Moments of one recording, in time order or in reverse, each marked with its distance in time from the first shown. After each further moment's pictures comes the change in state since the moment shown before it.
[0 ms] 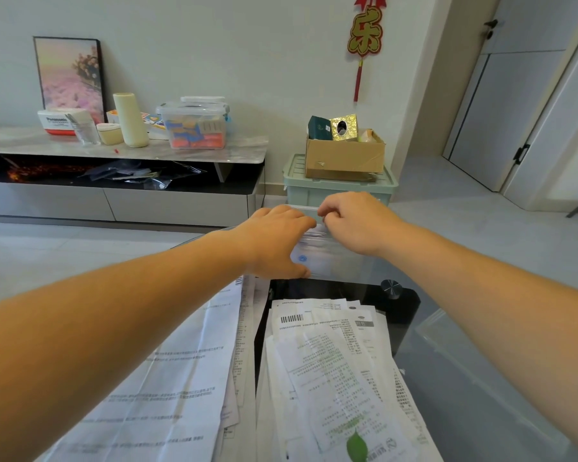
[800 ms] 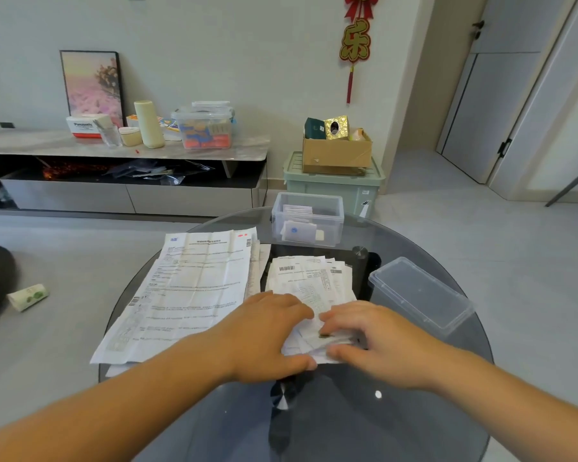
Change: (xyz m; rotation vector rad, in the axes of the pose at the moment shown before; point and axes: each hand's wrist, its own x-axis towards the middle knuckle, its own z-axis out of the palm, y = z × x) left_hand -0.193 0.132 -0.003 -0.239 -0.107 0.047; right_hand -0.256 -0.035 0.000 0.196 -0.295 -0.179
